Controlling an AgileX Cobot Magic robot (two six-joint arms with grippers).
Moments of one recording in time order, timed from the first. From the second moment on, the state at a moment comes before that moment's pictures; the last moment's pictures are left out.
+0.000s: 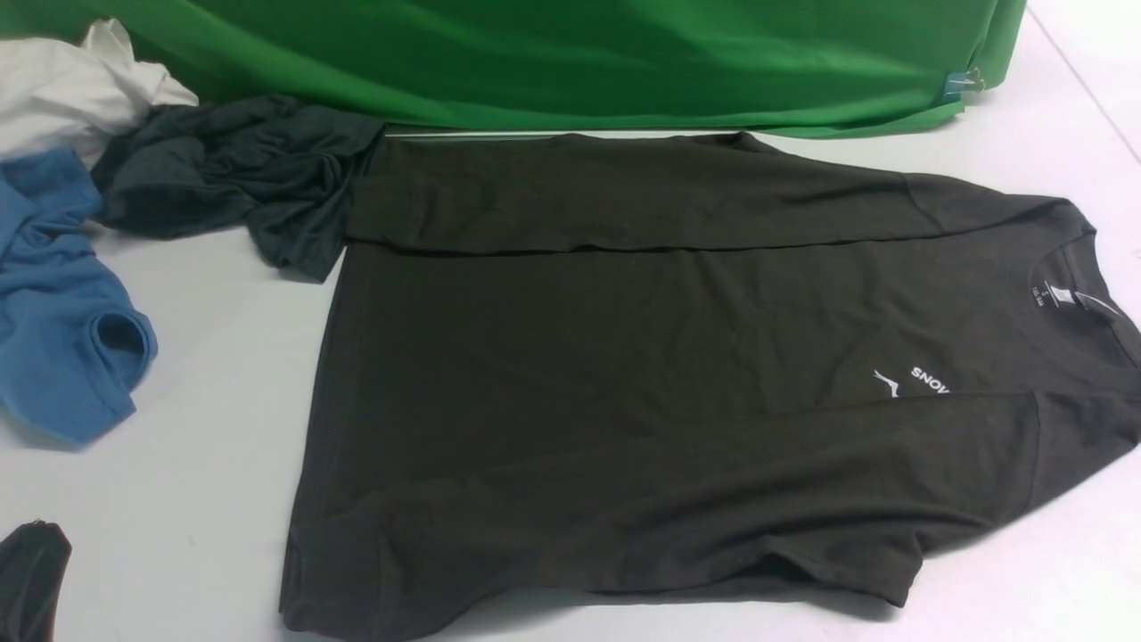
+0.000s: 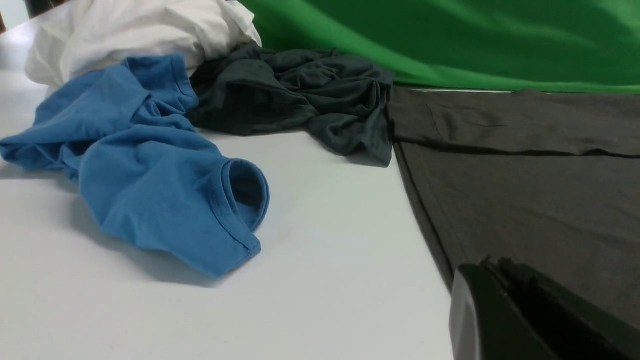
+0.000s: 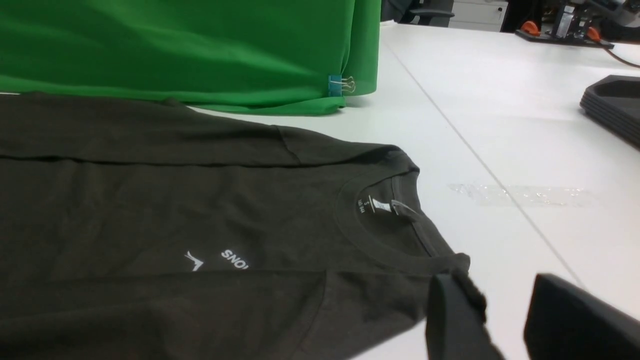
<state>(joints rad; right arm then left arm) -0.17 0.00 0.01 0.10 0.25 -0.15 0.04 0.00 0.01 0.05 0.25 -0.06</state>
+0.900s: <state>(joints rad) -0.17 0.10 -0.11 0.11 -0.36 0.60 0.04 0.14 -0.29 -0.08 -0.29 -0.48</state>
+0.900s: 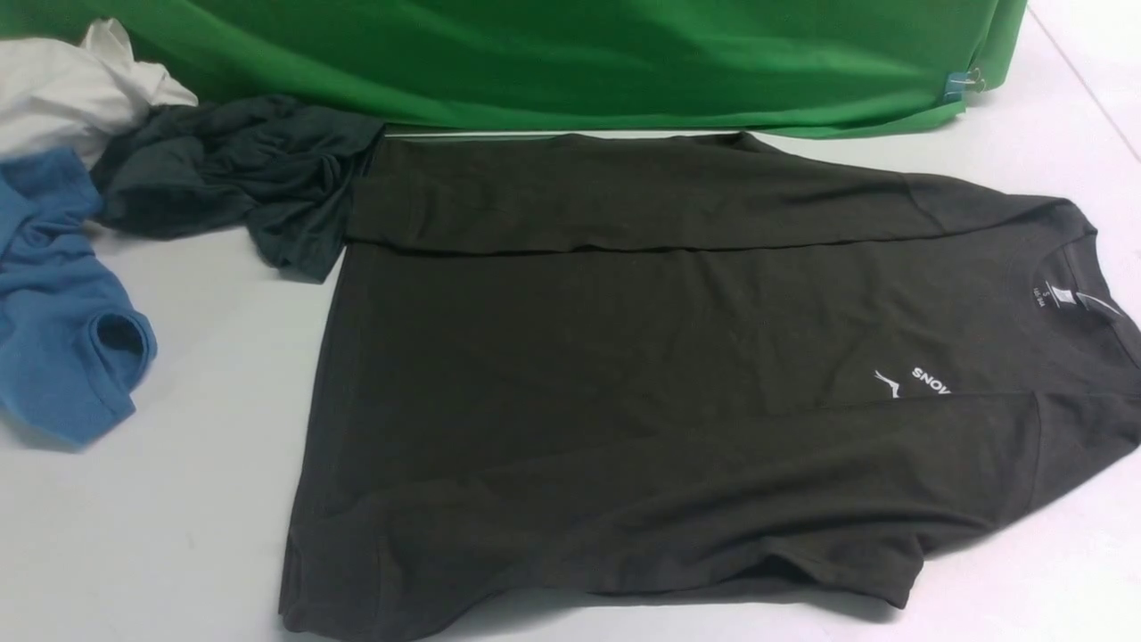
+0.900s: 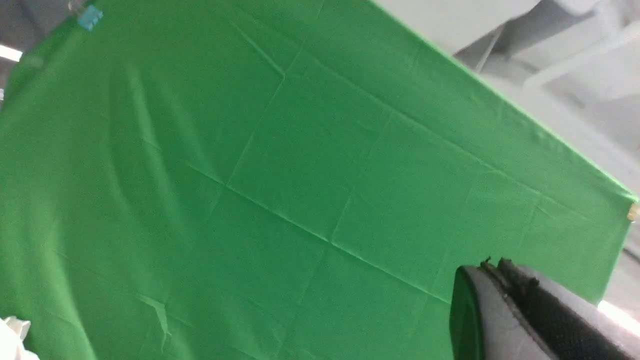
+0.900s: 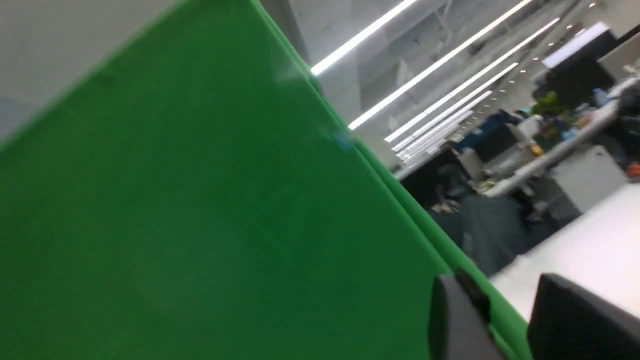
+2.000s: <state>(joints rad) 0.39 1.08 -0.82 0.03 0.39 0.18 -0.25 1.02 -0.95 -0.19 0.63 0.18</state>
